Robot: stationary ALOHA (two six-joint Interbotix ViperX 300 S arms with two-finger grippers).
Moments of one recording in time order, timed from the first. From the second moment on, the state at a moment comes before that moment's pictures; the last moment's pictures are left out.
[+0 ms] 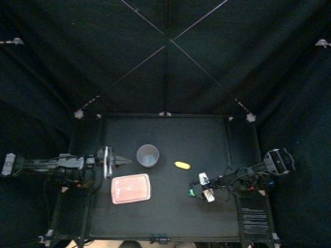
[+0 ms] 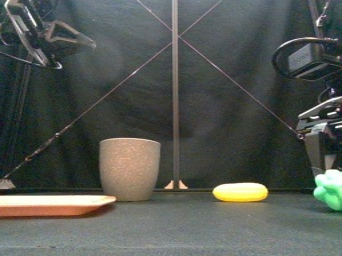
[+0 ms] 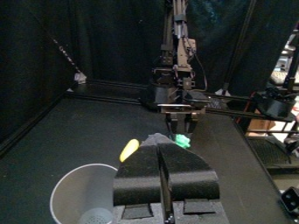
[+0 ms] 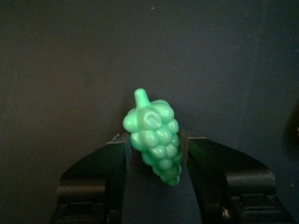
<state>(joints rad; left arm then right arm) 0.09 -0.96 1.16 -0.08 -0.17 0.00 0.23 -0.22 1.09 -0.11 0.07 0.03</state>
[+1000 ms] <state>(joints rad) 0.10 -0.96 1.19 -0.08 -0.17 0.00 0.12 0.44 0.18 -0.25 -0.14 0.02</state>
